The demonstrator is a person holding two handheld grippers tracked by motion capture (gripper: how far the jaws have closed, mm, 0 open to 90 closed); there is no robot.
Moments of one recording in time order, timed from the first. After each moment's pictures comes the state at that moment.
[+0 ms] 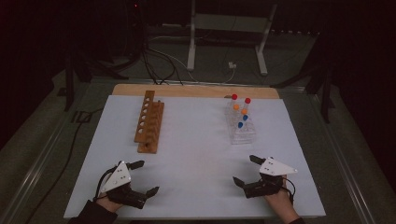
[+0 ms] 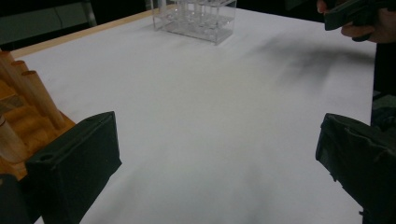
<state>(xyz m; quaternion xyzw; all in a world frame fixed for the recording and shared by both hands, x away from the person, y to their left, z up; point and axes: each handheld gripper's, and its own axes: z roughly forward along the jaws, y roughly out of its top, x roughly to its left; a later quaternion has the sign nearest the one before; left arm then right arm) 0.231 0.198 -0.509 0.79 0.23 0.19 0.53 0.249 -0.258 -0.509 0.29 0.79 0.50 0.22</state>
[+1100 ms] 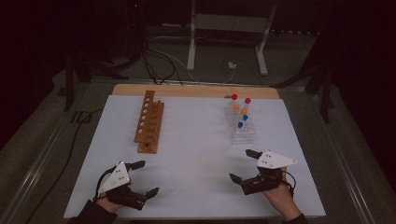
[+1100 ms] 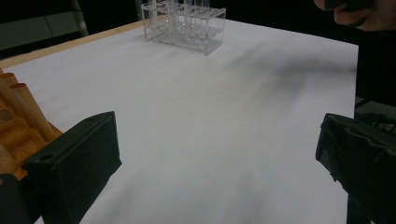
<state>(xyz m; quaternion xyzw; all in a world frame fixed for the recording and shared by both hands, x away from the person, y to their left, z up) 0.230 0.198 -0.506 0.78 0.22 0.17 0.55 0.249 -0.241 -0.461 0.27 0.80 0.50 0.21</state>
